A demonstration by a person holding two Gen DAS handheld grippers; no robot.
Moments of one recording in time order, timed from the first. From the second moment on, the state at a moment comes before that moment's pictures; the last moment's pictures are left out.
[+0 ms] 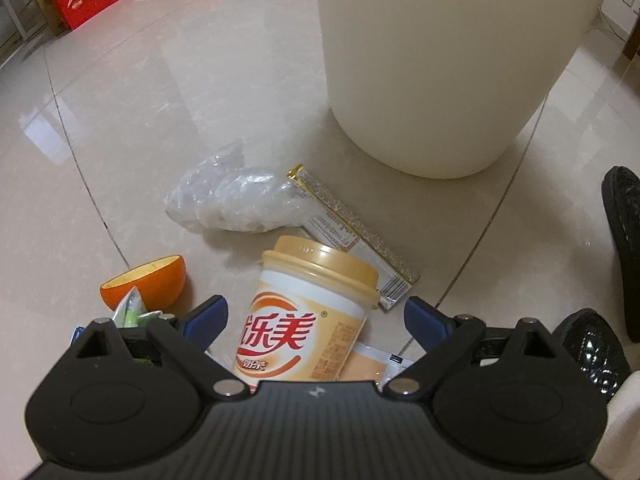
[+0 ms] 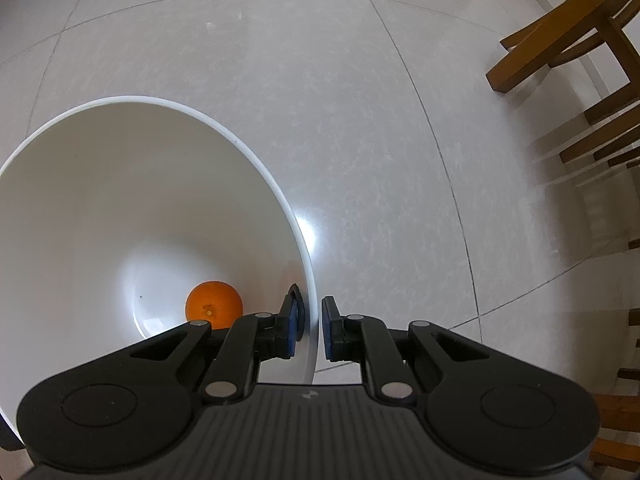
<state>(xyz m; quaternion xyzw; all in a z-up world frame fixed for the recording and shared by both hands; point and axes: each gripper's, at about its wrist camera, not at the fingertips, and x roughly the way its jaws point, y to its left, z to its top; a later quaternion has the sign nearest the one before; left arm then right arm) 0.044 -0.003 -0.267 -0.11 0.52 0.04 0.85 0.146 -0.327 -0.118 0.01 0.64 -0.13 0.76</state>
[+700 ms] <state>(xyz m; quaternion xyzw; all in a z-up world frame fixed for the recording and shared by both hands) 0.048 0.002 -0.286 -0.08 0.55 0.00 0.83 0.136 -0.330 -0.120 0.03 0.63 -0.14 0.76</state>
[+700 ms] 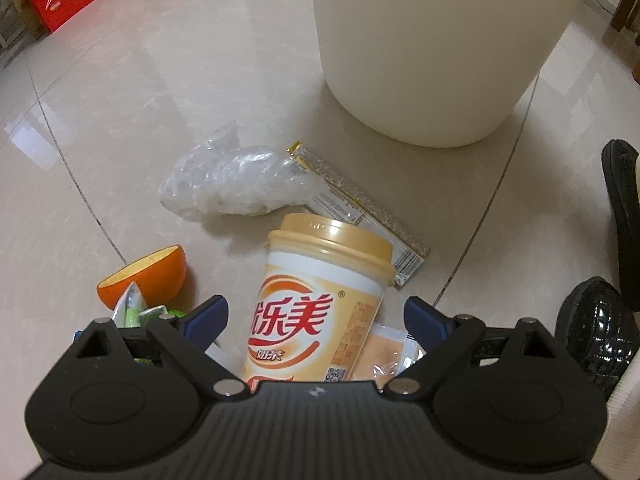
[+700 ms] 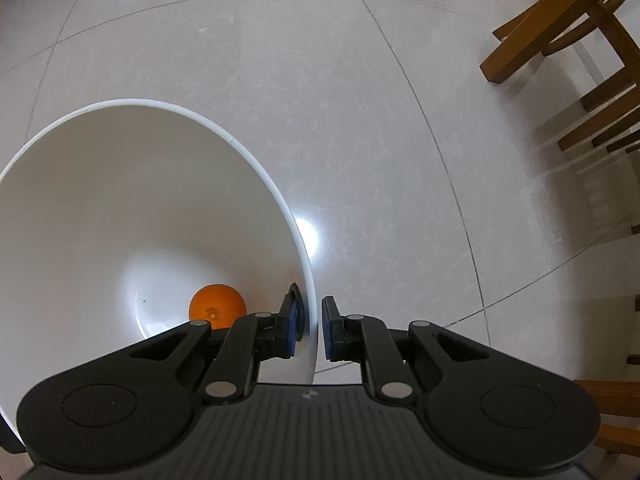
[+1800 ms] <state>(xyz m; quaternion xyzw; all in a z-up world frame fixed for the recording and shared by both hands) 0.068 0.010 -0.306 -0.11 0.56 0.00 0.82 0.140 -0.327 -0.123 0.03 0.64 -0.15 0.76</state>
